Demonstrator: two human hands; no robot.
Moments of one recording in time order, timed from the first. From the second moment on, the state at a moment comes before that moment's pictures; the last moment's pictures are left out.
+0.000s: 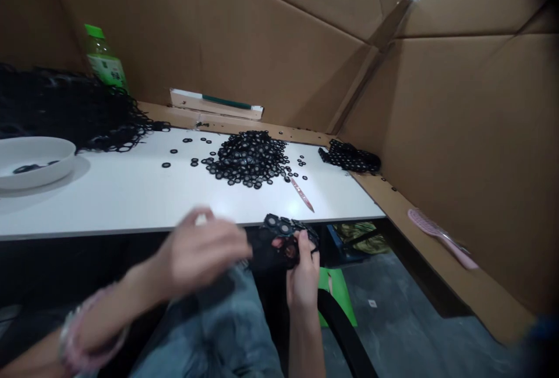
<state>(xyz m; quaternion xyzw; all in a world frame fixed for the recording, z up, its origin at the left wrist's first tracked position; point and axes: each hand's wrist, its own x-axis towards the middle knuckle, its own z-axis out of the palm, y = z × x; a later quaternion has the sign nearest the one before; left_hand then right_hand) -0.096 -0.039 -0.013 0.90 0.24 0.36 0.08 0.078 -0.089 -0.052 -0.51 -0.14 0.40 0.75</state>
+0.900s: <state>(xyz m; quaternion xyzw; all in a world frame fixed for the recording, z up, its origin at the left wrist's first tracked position) -0.073 -0.041 0.007 0.90 0.18 0.31 0.25 0.065 -0.118 -0.050 -0.61 -0.27 0.33 0.67</state>
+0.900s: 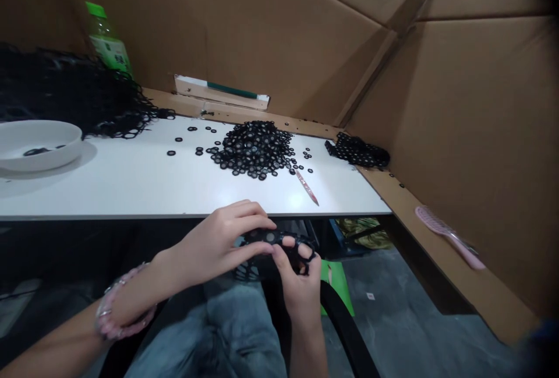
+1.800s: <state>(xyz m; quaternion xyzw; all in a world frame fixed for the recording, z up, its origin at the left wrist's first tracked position) -0.078 -0.051 -0.024 0.85 0.19 0.48 0.06 0.054 -0.115 -0.050 -0.58 -0.18 0.35 0.71</state>
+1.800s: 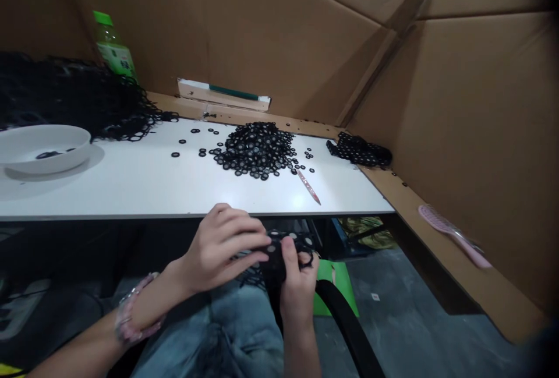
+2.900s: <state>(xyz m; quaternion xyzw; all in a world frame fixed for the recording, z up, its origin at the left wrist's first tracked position) -0.075 -0.065 -0.036 0.61 0.42 0.47 0.49 0.061 -0.119 -0.045 -0.52 -0.31 0.47 0.64</state>
